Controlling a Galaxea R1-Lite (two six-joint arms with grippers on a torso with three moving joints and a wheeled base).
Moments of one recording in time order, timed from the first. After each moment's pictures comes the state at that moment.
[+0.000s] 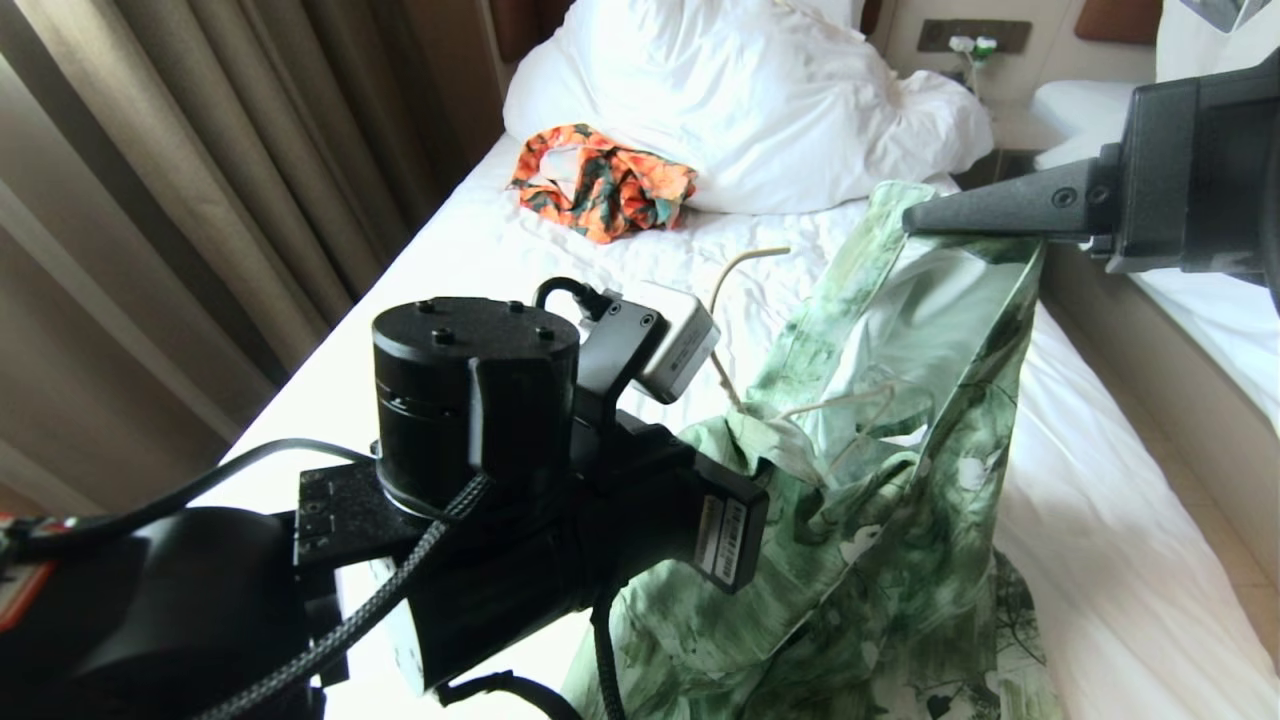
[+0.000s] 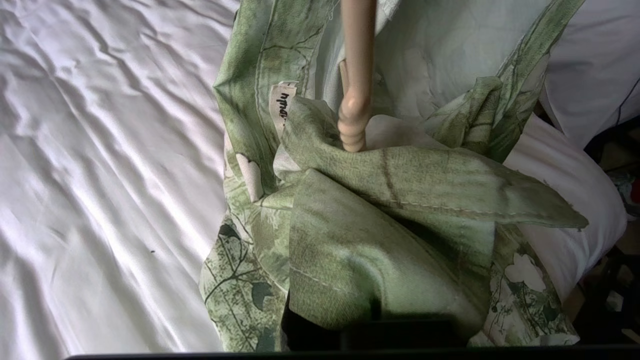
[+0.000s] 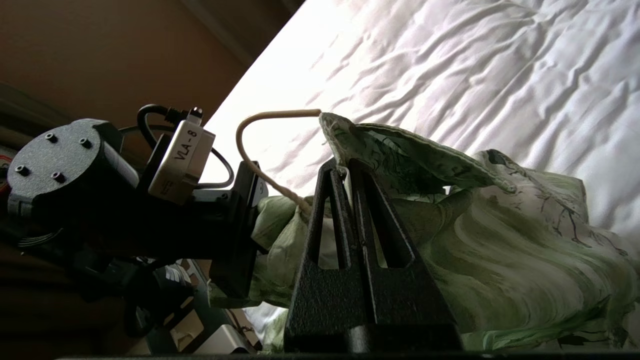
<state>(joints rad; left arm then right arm) -1.00 1.63 -0.91 -0.50 0.18 -0.04 0.54 1.44 -1.52 0.26 0.37 0.23</state>
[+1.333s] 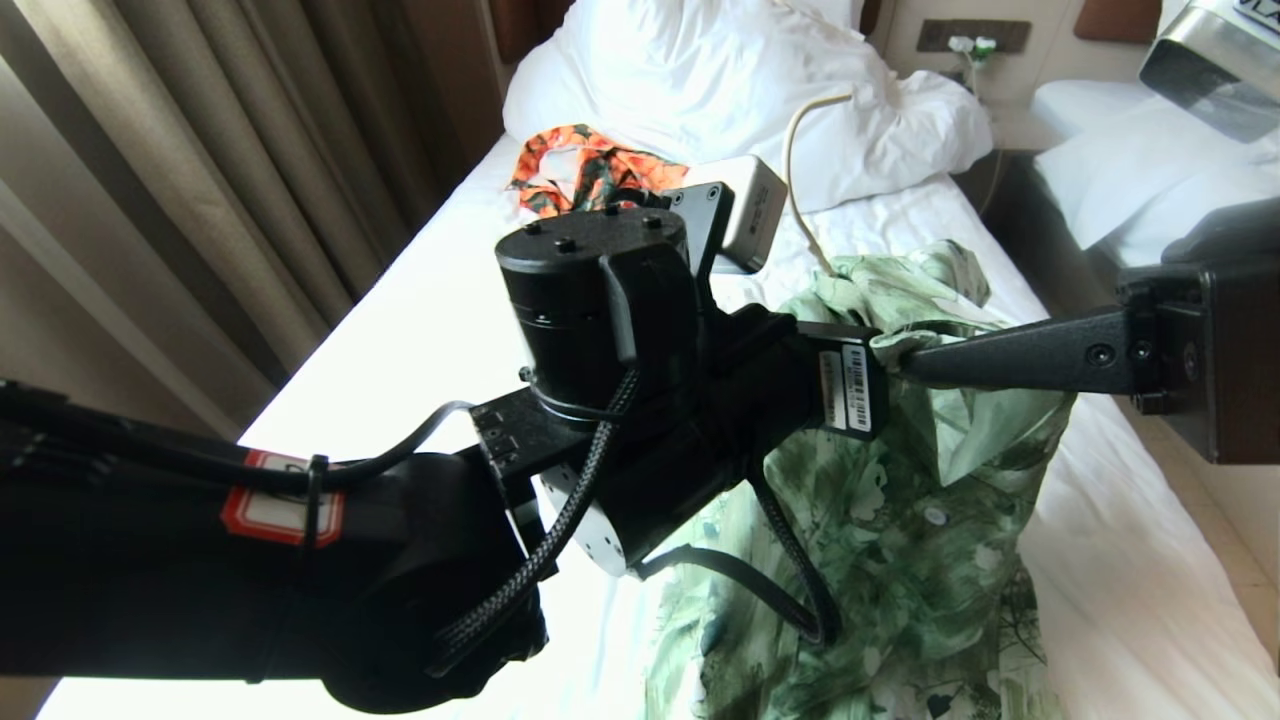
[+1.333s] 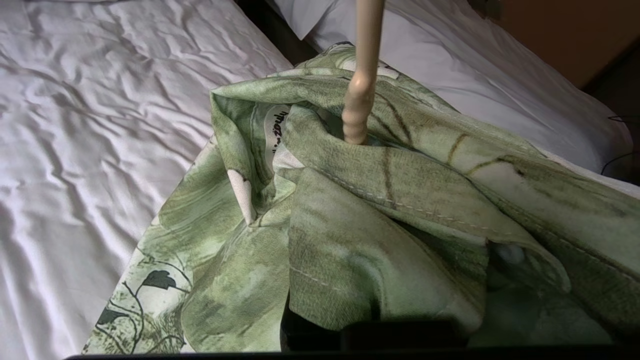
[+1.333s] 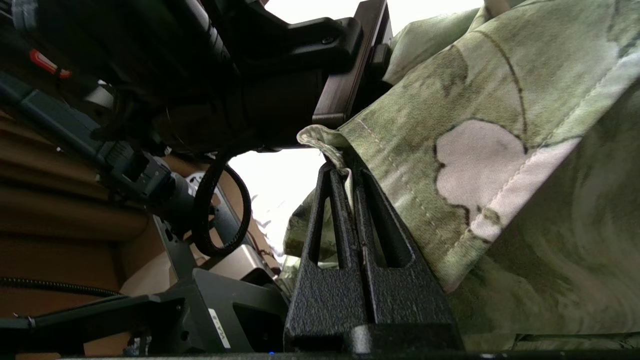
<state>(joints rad) -1.03 1.83 -1.15 -0.79 0.20 -0.16 0.66 1.35 -1.36 0.33 0.39 0.16</state>
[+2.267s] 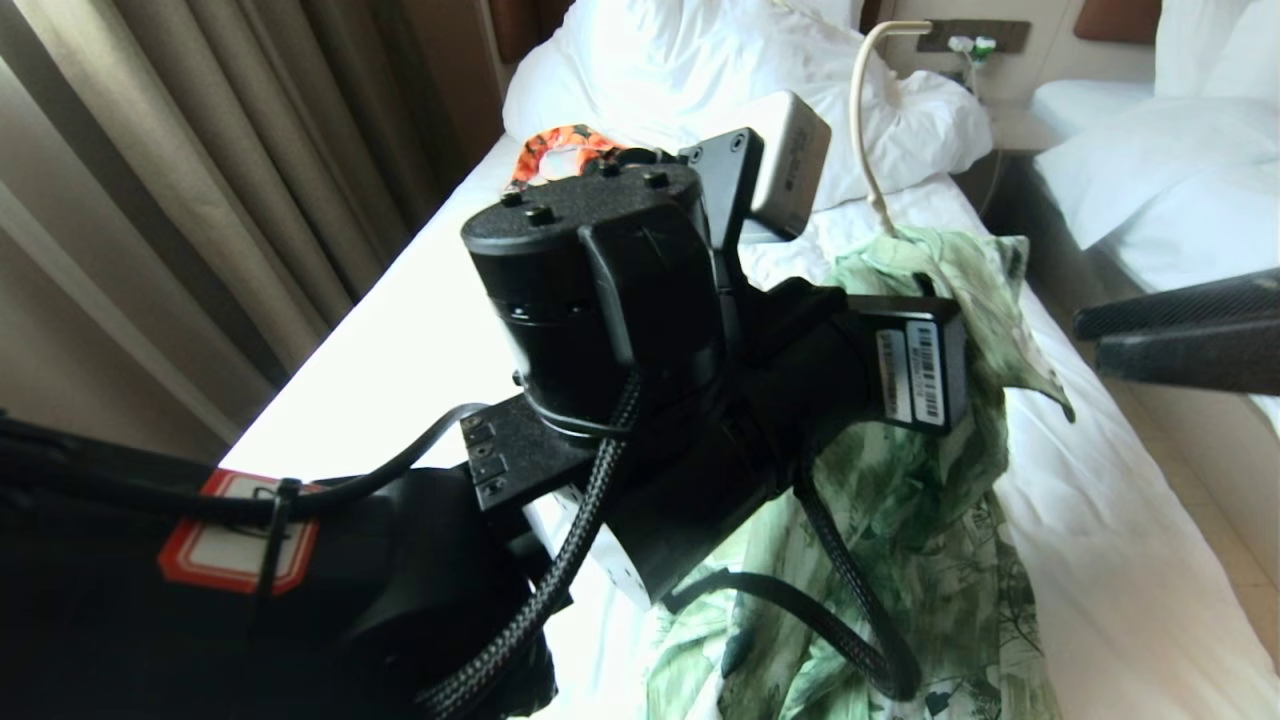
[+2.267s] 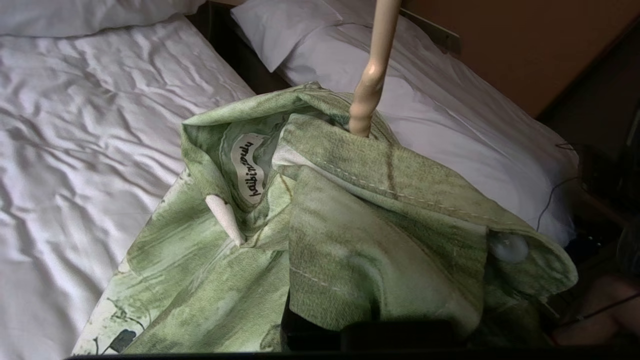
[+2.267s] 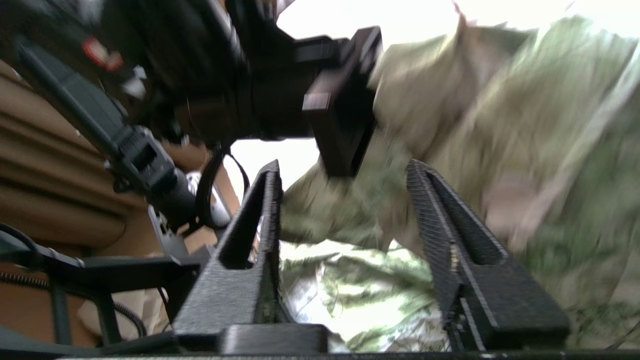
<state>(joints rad) -1.11 1.82 -1.17 -0.84 0.21 -0.16 0.65 1.20 -1.41 0.45 0.38 0.09</state>
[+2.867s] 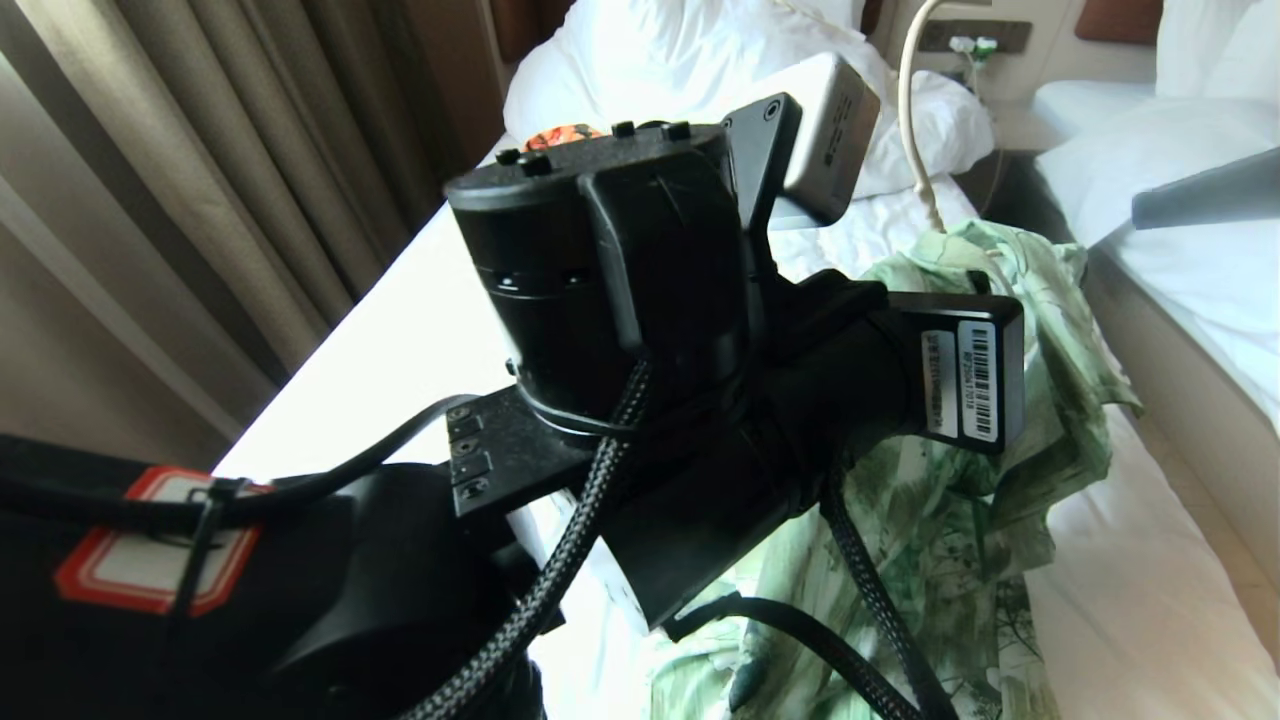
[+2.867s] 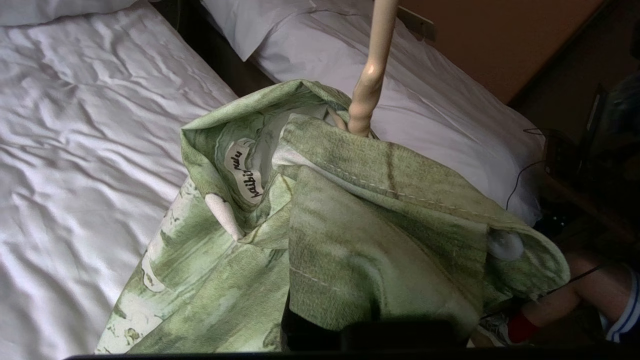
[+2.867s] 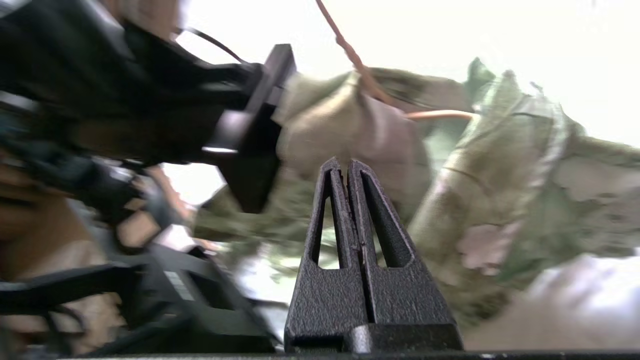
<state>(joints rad) -1.15 1.79 -1.21 -0.76 0.20 -0.17 0.69 1.39 -1.94 0.92 0.16 0.00</state>
